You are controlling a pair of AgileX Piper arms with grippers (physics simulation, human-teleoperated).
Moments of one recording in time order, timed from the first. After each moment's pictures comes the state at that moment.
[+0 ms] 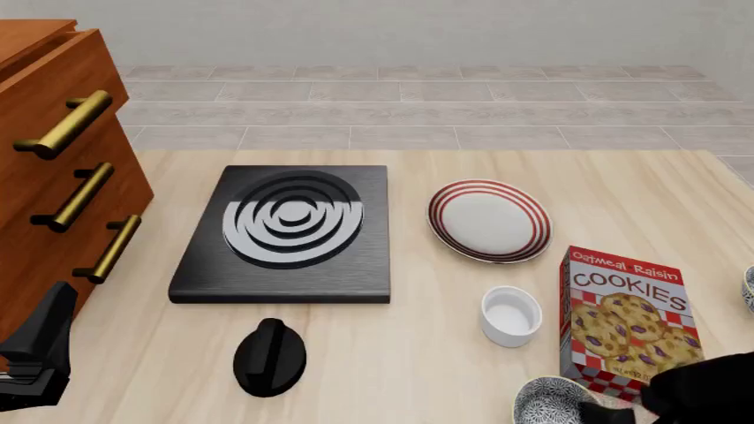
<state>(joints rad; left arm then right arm) 0.00 0.01 0.00 0.00 0.00 0.29 0.51 -0.07 0.47 0.07</state>
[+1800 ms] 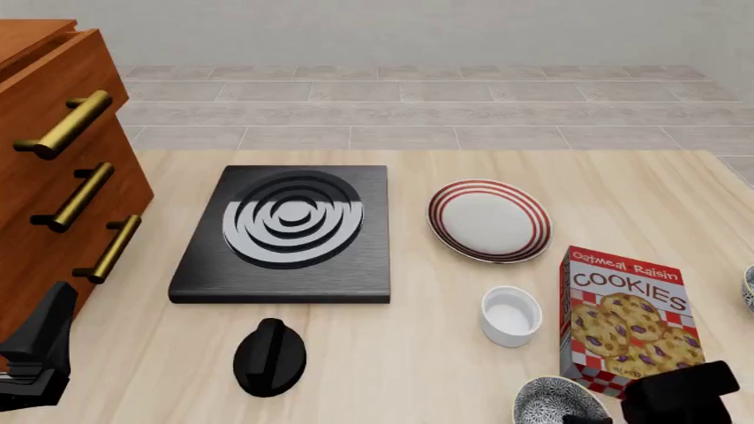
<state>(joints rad) 0.00 0.01 0.00 0.00 0.00 0.34 0.70 0.00 0.27 0.12</state>
